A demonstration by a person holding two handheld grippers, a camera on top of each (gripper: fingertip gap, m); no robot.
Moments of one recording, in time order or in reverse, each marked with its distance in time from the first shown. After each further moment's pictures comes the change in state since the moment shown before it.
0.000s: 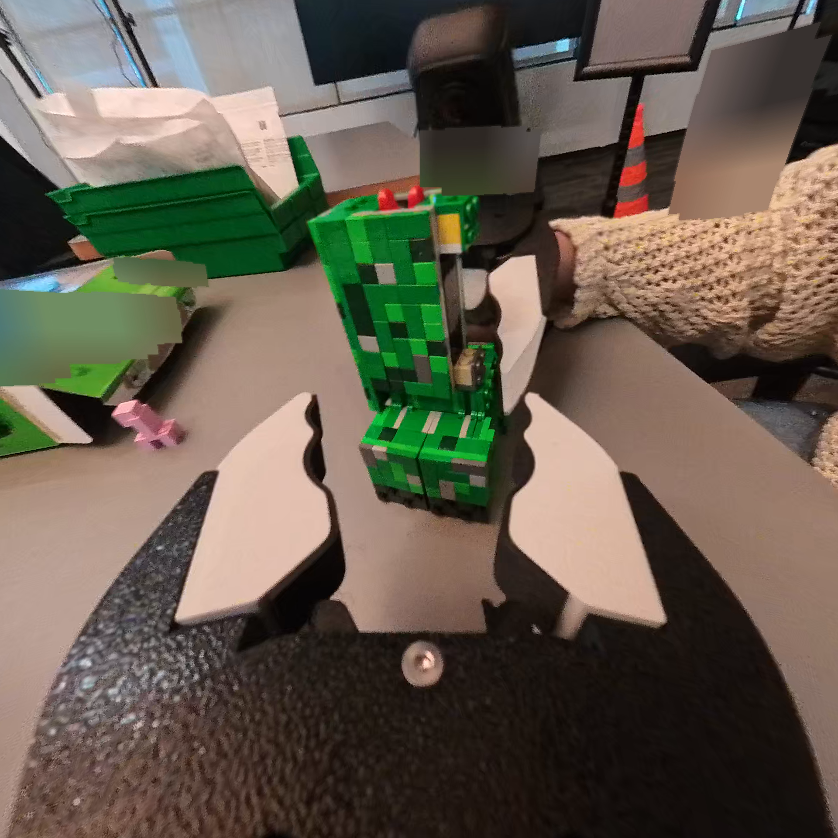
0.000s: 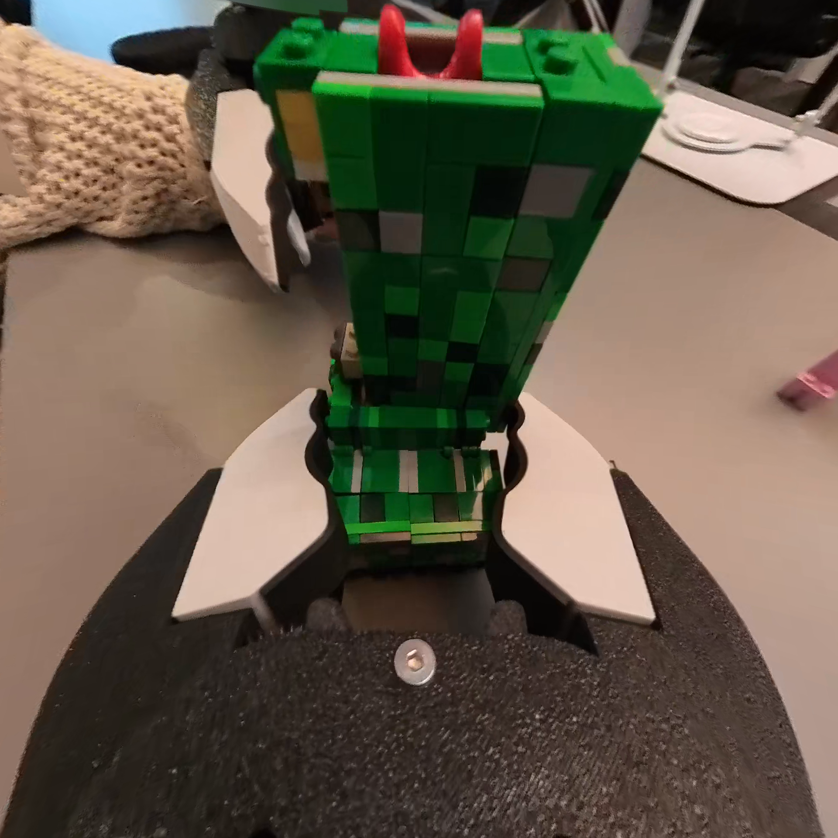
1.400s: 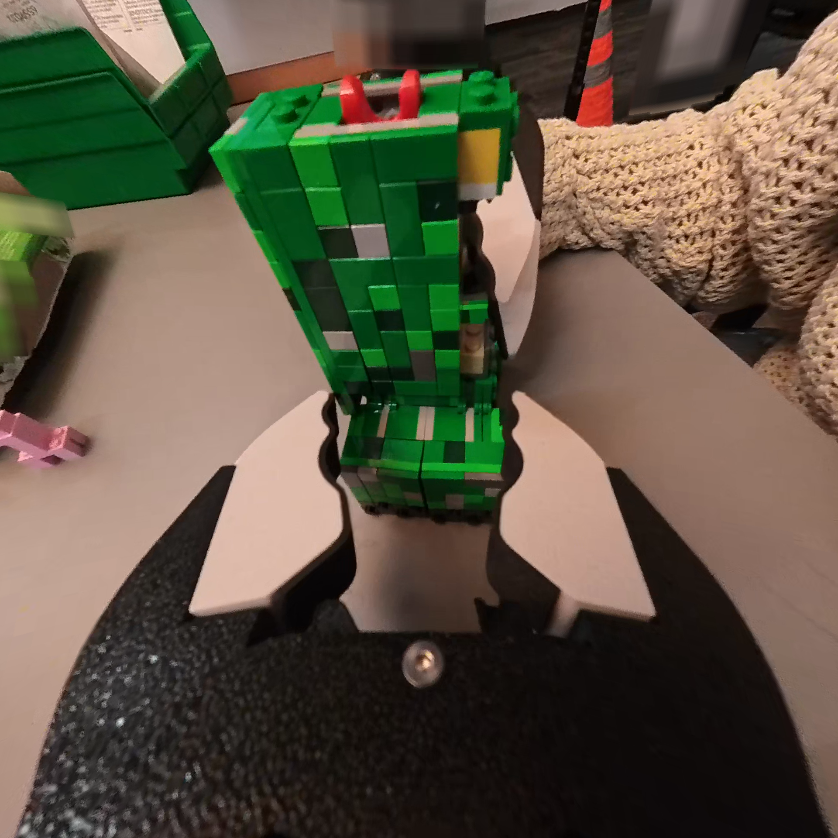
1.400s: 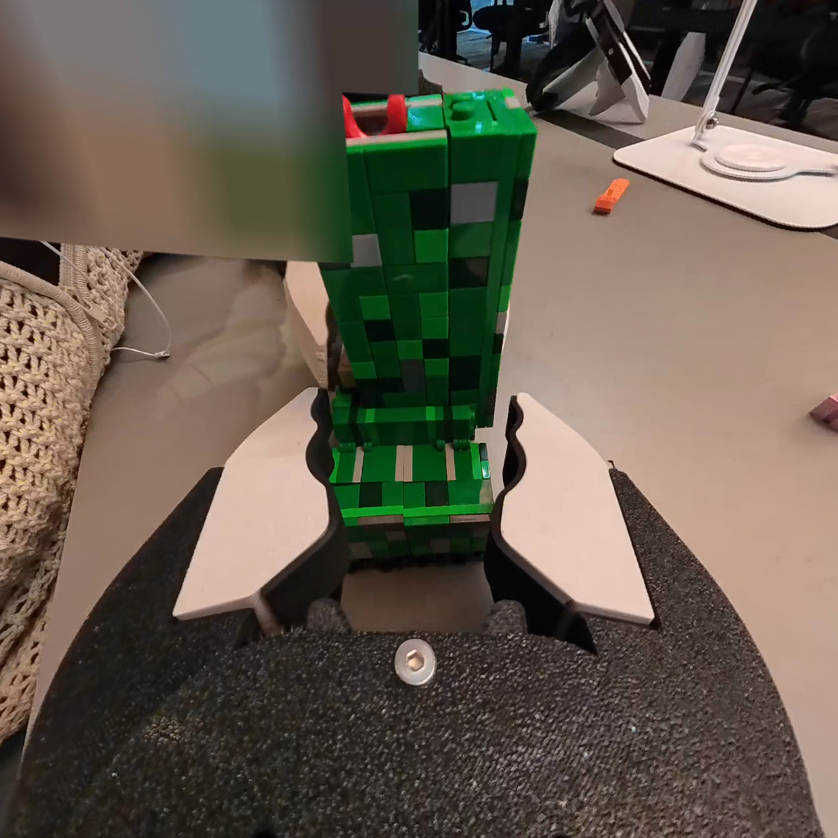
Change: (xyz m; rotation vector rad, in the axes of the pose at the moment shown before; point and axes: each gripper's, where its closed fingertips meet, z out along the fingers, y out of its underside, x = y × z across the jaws) left arm 0.011 0.023 0.039 -0.204 0.143 0.009; right arm -0.001 -0.006 -0.016 0.083 -0.126 0.027
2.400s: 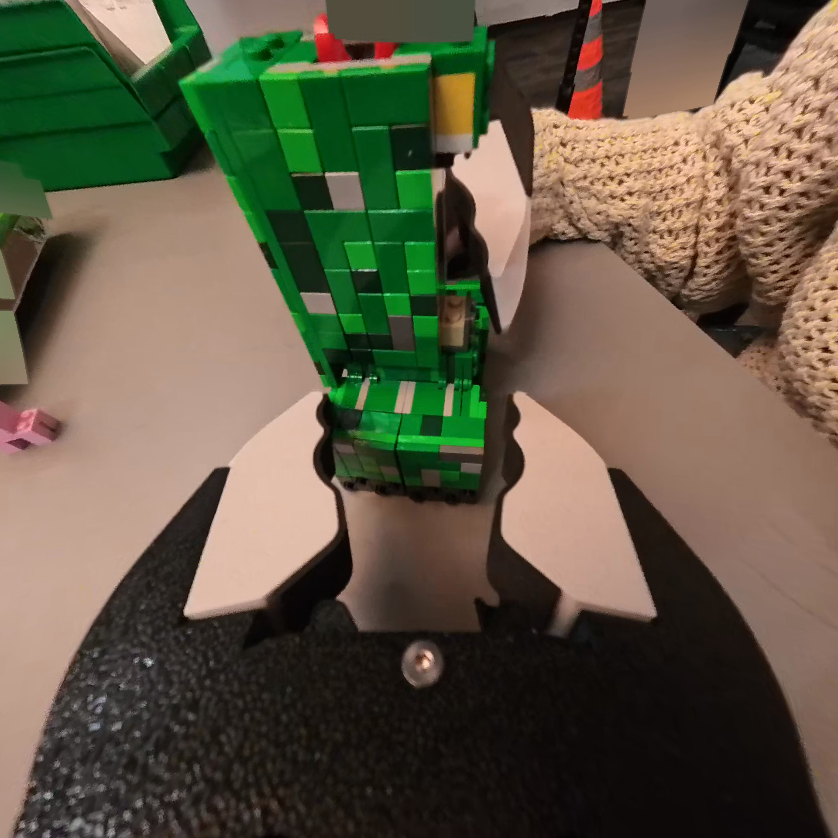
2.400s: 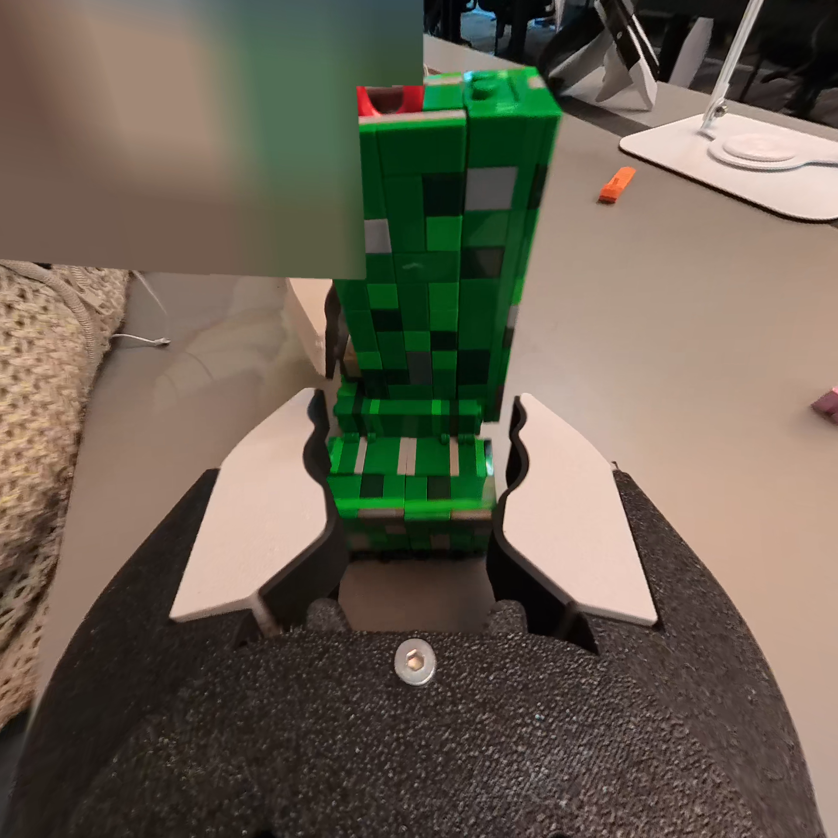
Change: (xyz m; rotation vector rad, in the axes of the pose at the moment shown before) left arm 0.007 0.009 -0.004 0.001 0.020 -0.023; right arm -0.002 0.004 0.000 -0.013 -0.004 -0.010
